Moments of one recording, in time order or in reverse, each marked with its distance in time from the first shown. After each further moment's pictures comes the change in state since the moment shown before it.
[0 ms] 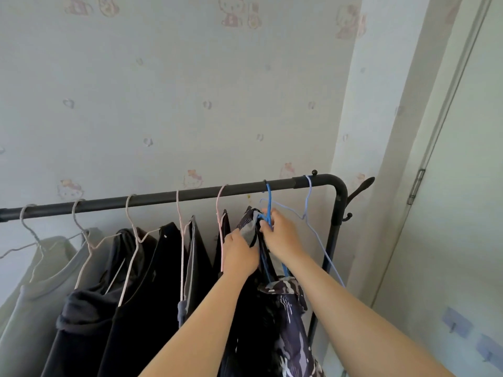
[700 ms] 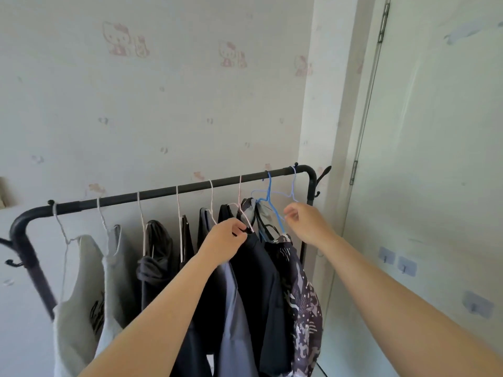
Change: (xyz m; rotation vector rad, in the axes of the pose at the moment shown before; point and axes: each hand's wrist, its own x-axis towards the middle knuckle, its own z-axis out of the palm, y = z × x) left_hand -0.121 -0.049 -0.162 0.030 -0.247 0.453; right_hand -0.169 -0.104 -0.049 -0.338 0.091 0.126
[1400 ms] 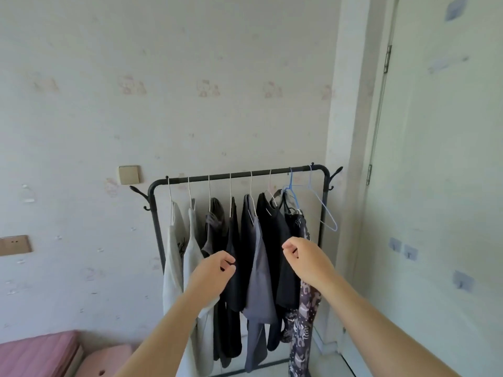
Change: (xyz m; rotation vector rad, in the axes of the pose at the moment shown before) left_hand -0.345 0.058 -0.013 0.111 0.168 -0.260; right_hand -0.295 -0.032 -0.029 0.046 -0.104 -0.237
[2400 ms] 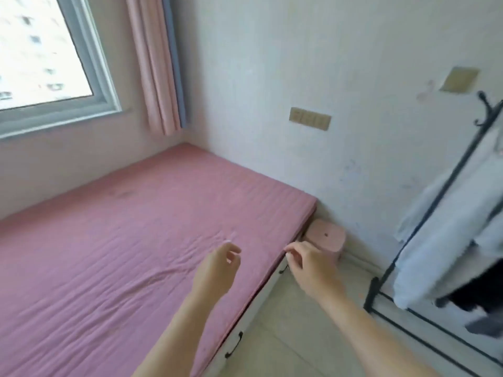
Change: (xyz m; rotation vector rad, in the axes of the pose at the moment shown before) left_hand -0.601 -0.407 -0.254 0.037 0.510 -0.851; right_hand -0.396 -0.495 0.389 0.169 -0.585 -0.625
